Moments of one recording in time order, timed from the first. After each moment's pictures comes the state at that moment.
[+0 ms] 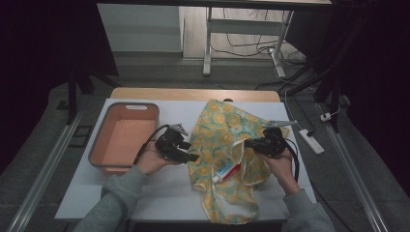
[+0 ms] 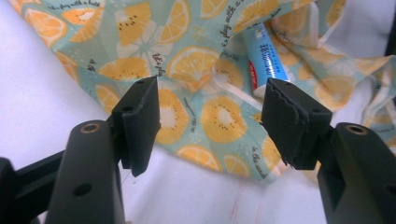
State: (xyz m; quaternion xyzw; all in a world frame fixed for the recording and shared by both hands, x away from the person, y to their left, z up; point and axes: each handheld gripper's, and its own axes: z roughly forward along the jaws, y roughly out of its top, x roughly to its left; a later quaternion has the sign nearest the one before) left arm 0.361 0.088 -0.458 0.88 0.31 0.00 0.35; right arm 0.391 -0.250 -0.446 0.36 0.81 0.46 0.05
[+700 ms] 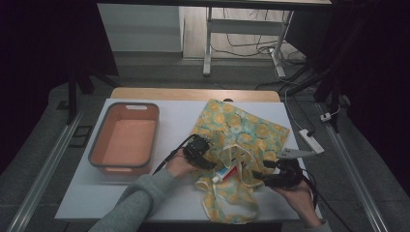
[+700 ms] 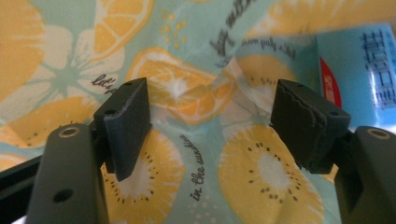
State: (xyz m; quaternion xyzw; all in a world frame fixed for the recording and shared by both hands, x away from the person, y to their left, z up) left arm 0.388 0.013 -0.517 0.91 0.32 0.02 0.27; right arm 0.307 -0.289 -0.467 0.38 0.83 0.41 0.09
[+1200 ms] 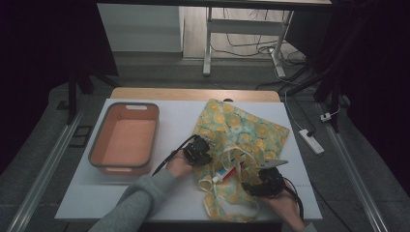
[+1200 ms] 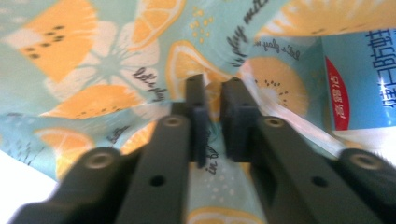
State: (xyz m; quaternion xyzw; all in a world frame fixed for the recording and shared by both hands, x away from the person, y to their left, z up) left arm 0.386 0.016 -0.516 0.91 0.31 0.04 0.27; right arm 0.306 -0.254 -0.515 0.38 0.87 0.30 0.12
